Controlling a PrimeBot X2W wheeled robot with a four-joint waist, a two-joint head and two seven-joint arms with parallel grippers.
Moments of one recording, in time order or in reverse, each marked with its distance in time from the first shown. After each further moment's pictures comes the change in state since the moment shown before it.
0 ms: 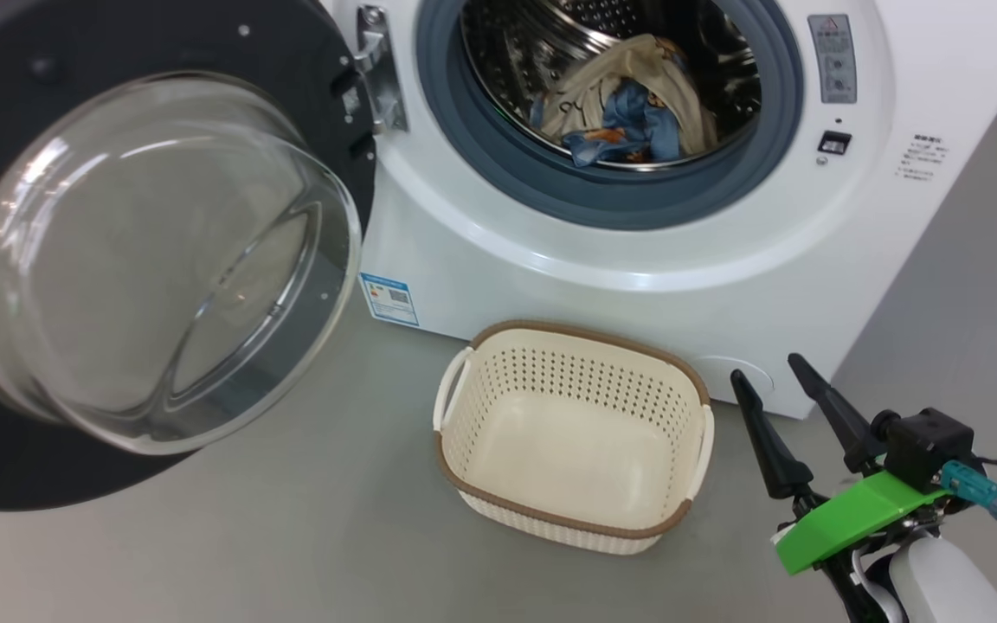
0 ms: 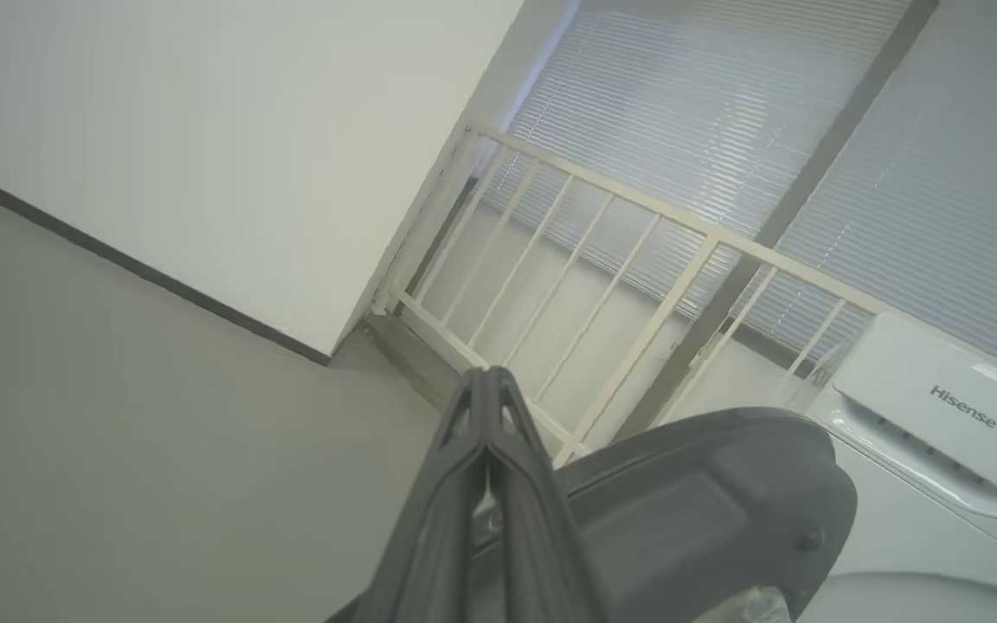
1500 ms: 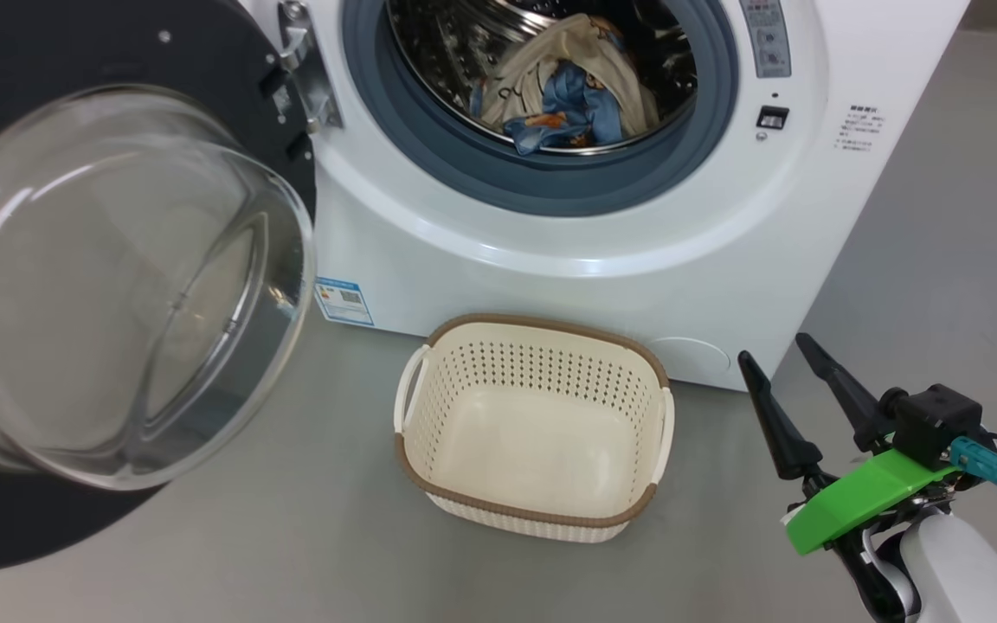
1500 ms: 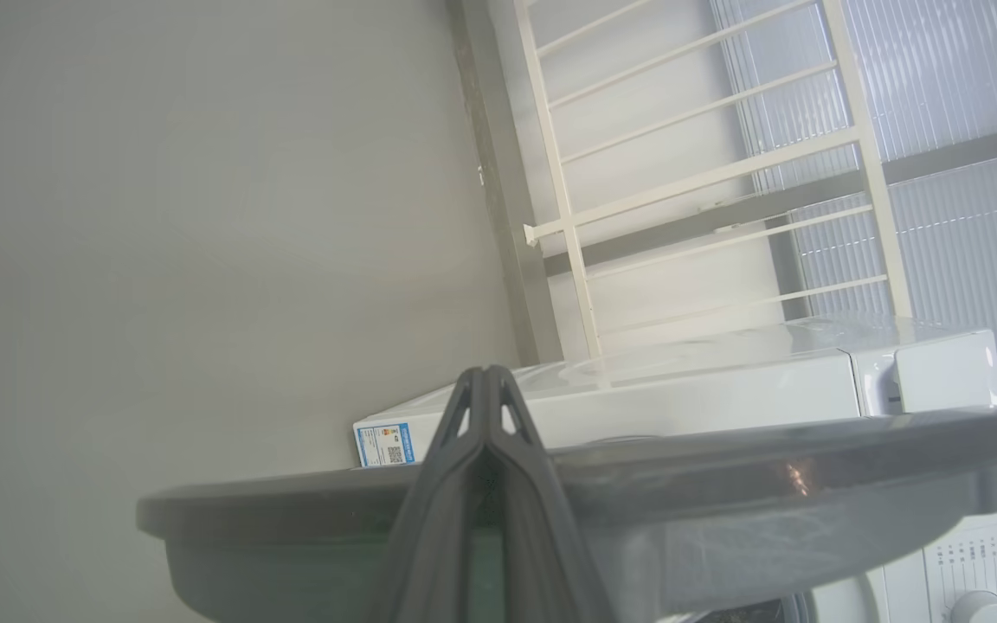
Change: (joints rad) left arm 0.139 0.177 0.026 0.314 -0.750 0.002 0.577; right arm -0.058 -0.051 0.034 0.026 0.028 0.000 0.000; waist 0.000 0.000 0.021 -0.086
